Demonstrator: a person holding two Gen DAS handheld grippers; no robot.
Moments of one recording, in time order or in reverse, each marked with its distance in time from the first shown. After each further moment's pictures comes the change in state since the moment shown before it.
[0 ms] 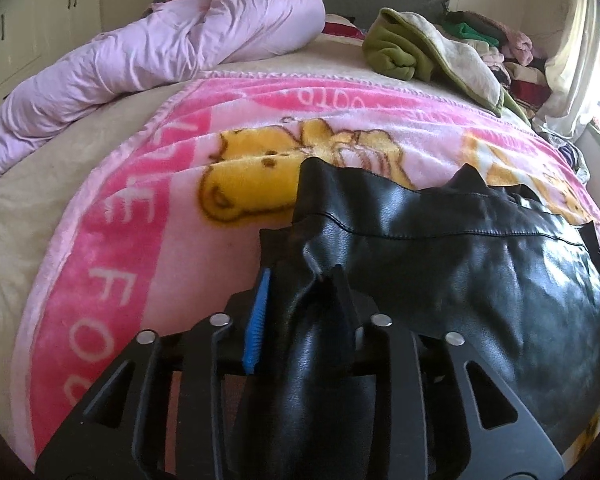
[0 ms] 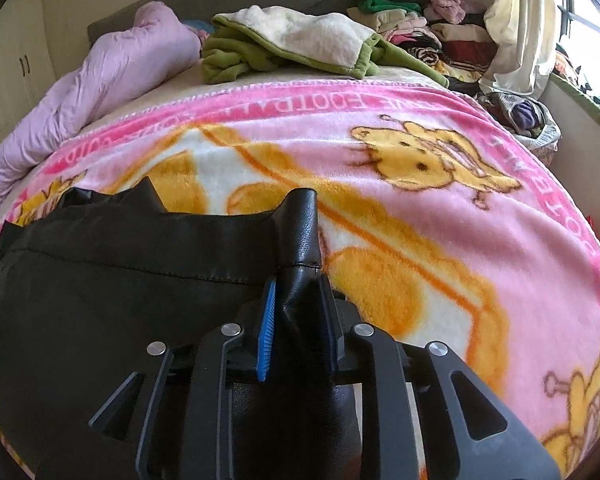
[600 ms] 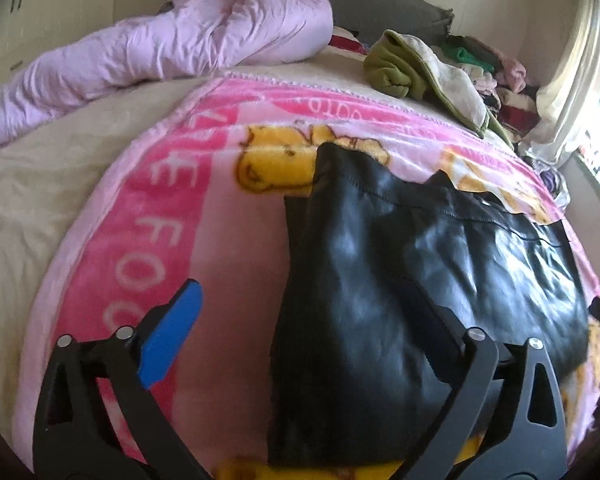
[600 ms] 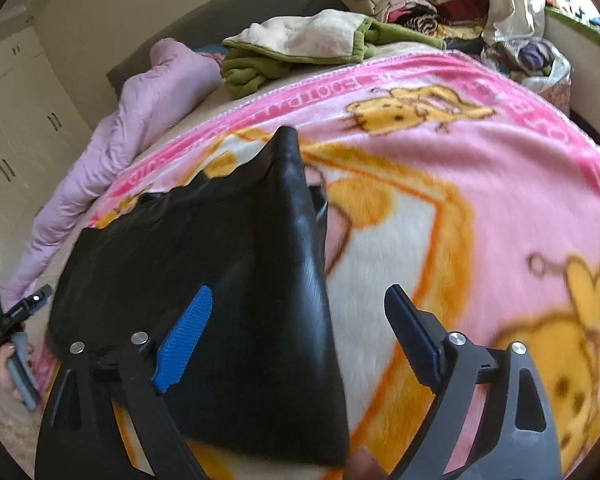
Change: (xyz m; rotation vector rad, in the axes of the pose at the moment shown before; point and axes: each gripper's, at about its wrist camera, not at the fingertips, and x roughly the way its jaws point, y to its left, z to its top) left arm -0.061 0.032 -0.035 -0.103 -0.007 -0.088; right arm -0.089 -0.044 -0.068 0.203 0.009 0.282
